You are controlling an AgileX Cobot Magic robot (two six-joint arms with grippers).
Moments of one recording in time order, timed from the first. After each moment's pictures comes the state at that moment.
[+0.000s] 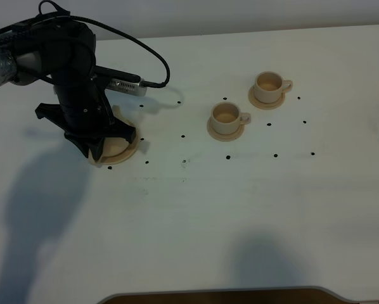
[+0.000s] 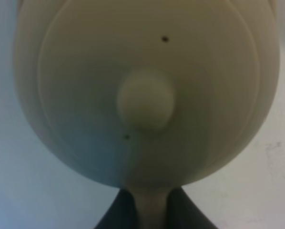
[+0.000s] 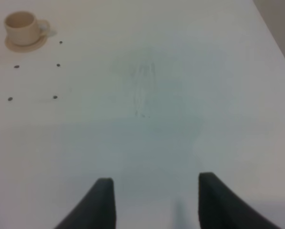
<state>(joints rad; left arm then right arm) -0.31 2.09 -1.50 0.09 1.07 0.00 -0.08 -0.01 -0.49 0.02 1.07 -0.11</state>
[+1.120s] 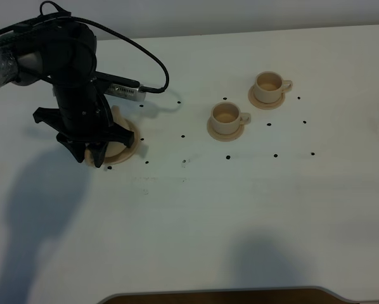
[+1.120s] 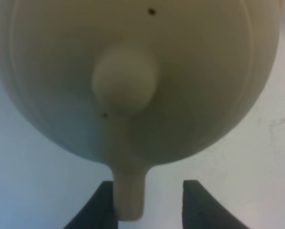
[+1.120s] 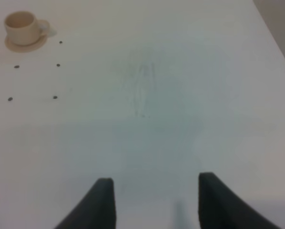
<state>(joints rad) -0.31 2.10 -1.50 0.09 1.14 0.00 -0.08 -0.01 -0.49 0.02 1.07 -0.11</state>
